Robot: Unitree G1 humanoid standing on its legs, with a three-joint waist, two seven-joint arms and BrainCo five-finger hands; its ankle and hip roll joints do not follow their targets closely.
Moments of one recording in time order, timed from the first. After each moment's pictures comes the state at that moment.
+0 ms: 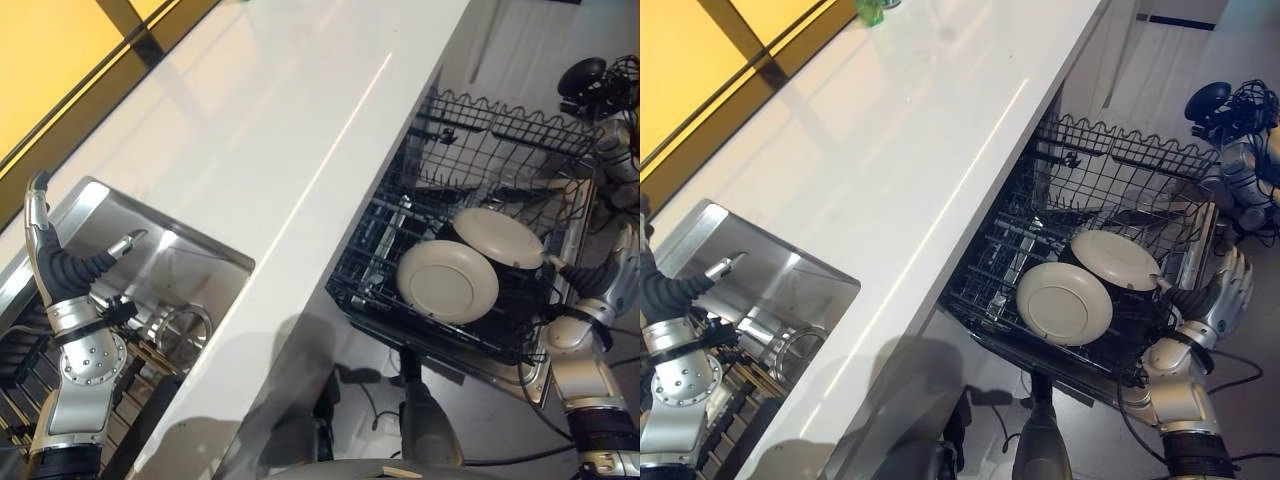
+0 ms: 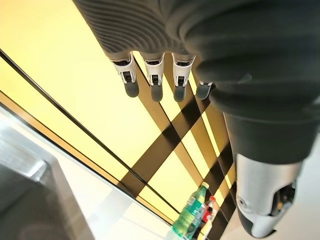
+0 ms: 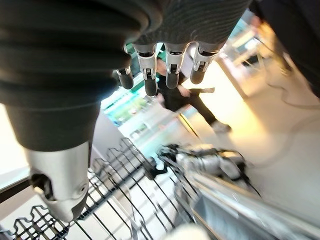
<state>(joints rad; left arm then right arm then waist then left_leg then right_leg) 0.11 0.55 0.26 -0.02 0.12 -0.36 0.58 -0.01 -0.48 -0.14 0.15 -0.25 0.24 -0.73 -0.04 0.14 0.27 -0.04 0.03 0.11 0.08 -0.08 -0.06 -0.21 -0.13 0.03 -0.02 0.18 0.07</state>
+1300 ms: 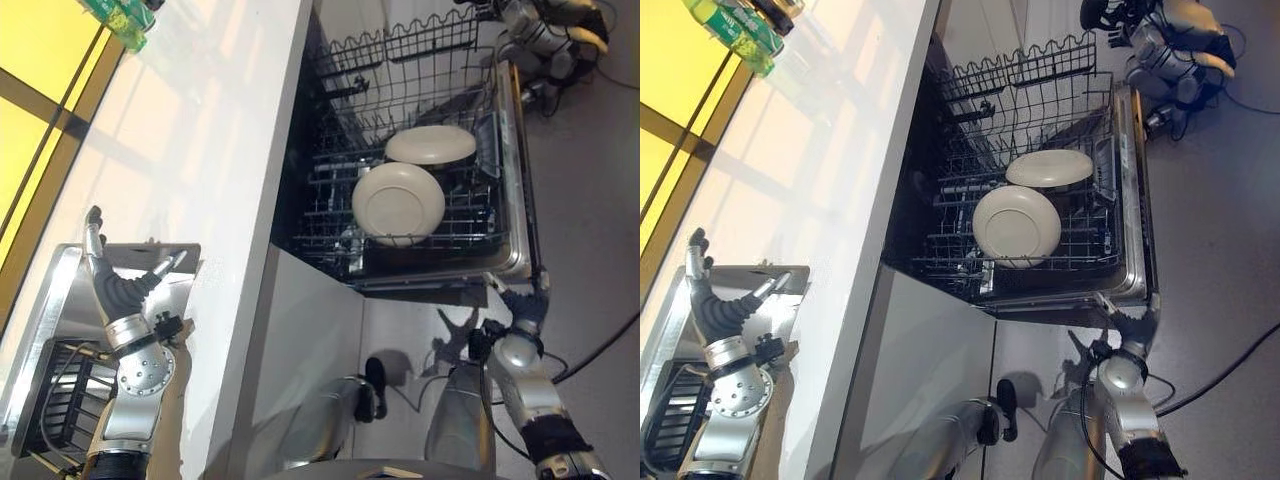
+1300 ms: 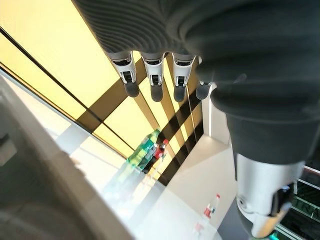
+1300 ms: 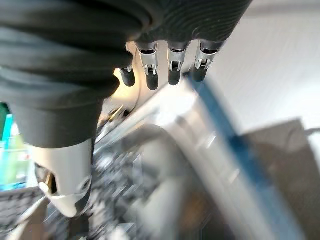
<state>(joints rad) 0.13 0.44 0.09 0.02 0.10 -0.38 0.68 -0.10 -0.39 0.04 0.36 0.32 -0.18 -0.61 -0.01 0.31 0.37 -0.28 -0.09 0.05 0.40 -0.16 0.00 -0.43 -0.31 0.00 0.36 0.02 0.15</state>
